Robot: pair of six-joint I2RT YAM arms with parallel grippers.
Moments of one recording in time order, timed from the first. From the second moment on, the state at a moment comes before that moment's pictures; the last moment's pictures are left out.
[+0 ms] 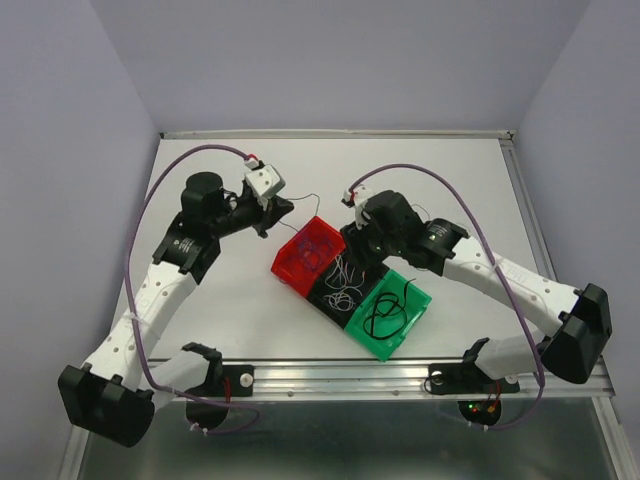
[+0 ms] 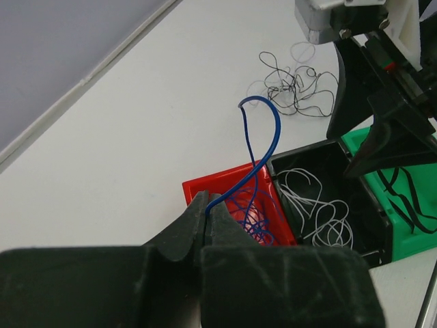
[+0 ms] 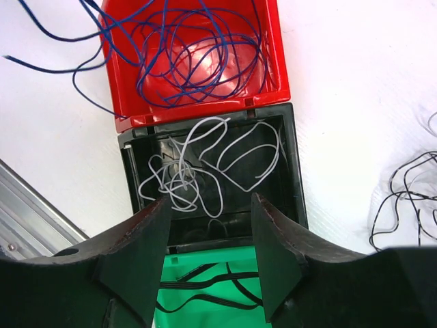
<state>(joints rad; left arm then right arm) -0.35 1.01 0.99 -0.22 0.61 0.24 0.83 1.34 1.18 -0.60 0.03 0.16</state>
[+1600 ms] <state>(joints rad) -0.53 1.64 0.81 -0.02 0.25 0.36 0.83 1.32 0.98 -0.12 0.42 0.27</state>
